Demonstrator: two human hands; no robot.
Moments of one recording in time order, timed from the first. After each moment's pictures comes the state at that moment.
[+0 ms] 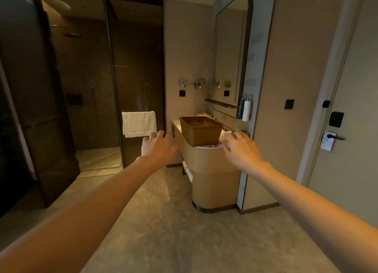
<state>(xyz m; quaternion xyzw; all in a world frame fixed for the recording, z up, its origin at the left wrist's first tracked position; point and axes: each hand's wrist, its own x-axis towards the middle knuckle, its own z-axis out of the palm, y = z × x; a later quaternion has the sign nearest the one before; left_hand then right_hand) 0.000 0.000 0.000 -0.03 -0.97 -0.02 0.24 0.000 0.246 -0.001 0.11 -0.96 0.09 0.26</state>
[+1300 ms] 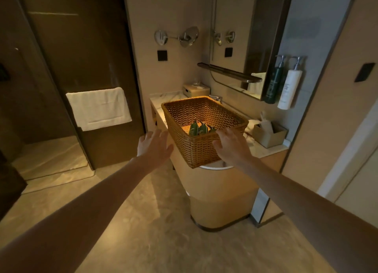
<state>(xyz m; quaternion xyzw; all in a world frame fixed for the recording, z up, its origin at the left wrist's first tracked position) -0.722 -0.037 -0.083 -0.10 -0.98 -0.06 0.13 -0.706 0.199 -0.082 0.06 -0.98 0.10 0.18</state>
